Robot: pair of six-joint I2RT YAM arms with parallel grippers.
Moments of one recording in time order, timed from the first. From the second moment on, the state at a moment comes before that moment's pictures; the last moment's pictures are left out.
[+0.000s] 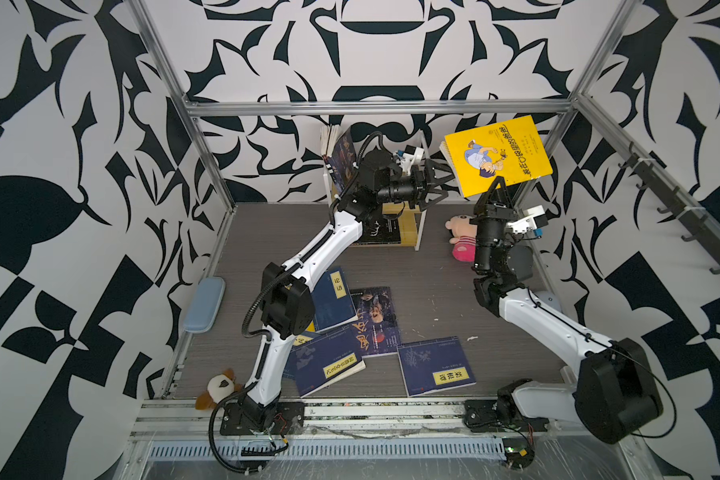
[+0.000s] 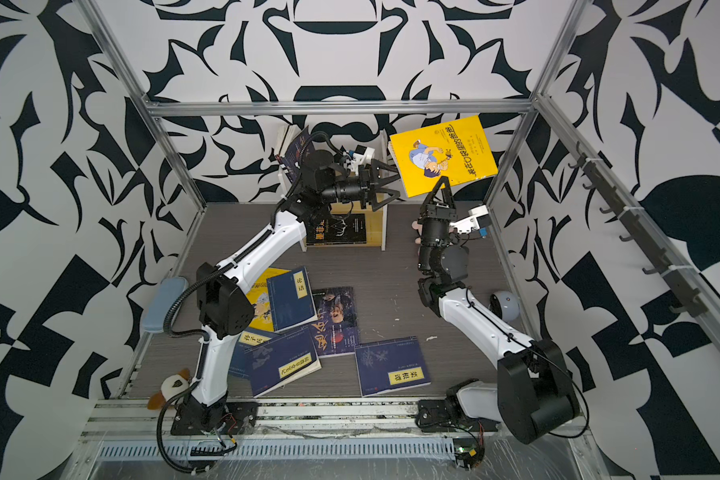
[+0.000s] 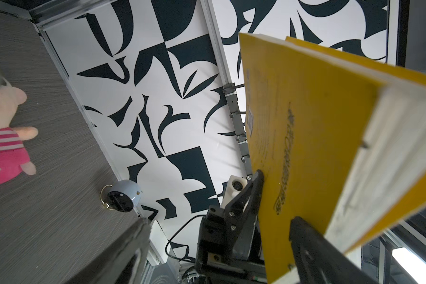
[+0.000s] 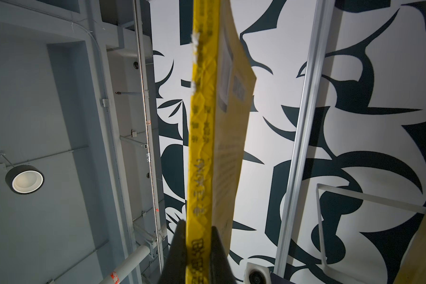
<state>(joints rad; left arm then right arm) -0.66 2.16 2.20 0.05 0.85 -1.32 0.36 1.30 0.80 1.17 0.43 1.36</state>
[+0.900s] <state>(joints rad) -0.66 2.10 2.20 0.02 0.82 -1.32 0.41 1.31 0.74 1.12 0.48 1.41</state>
